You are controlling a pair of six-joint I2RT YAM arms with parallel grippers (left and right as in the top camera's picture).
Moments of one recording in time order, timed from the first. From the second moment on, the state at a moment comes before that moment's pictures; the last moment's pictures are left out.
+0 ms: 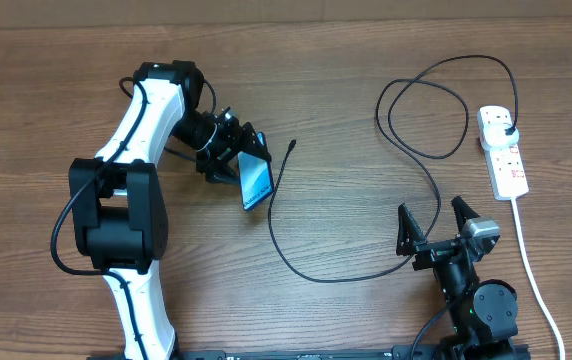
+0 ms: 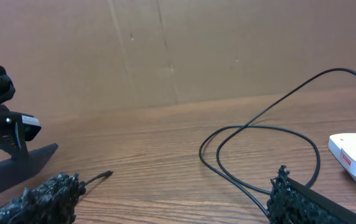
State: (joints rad) left arm -0.11 2.17 1.74 -1.38 0.78 -0.29; right arm 0.22 0.01 0.02 -0.03 0.02 0.20
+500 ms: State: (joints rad) left arm -0.11 2.17 1.74 -1.43 0.83 -0.43; right arm 0.22 0.01 0.02 -0.03 0.02 0.20
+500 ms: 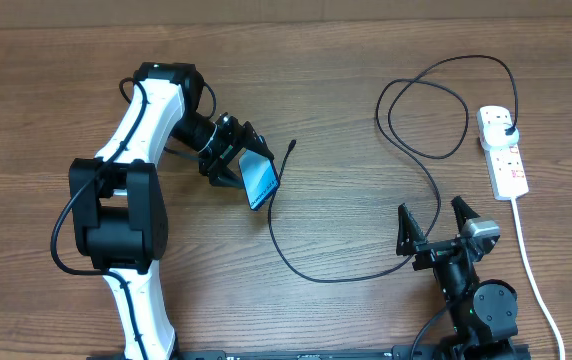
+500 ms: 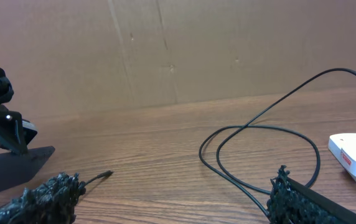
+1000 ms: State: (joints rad) left arm -0.12 2.17 1.74 -1.47 0.86 -0.43; right arm 0.22 0.01 0.02 -0.03 0.02 0.20
